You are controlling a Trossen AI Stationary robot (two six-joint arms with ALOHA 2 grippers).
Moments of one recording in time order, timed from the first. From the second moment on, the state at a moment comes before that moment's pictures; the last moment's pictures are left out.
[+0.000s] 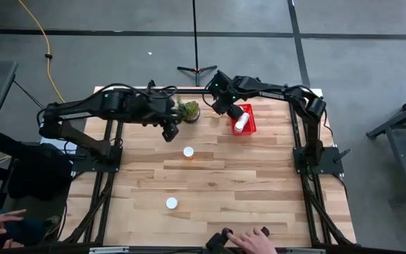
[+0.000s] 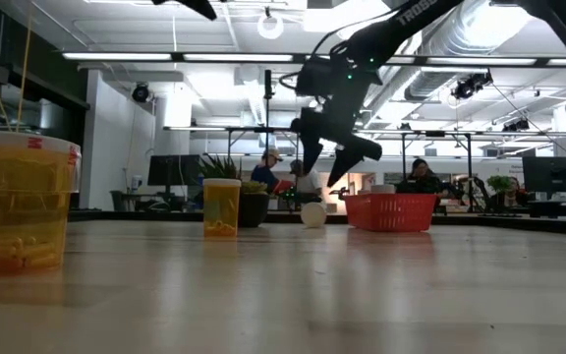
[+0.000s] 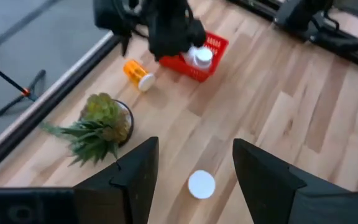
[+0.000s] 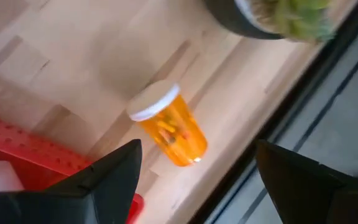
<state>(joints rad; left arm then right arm) 0.05 1.33 1.59 -1.07 -0.31 -0.44 -0.53 1.96 1.55 -0.69 -0.01 -1.29</state>
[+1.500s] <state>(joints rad) 0.03 1.29 1.59 -1.05 -0.38 -0.40 -0.52 2.11 1.55 -0.62 0.03 -1.49</state>
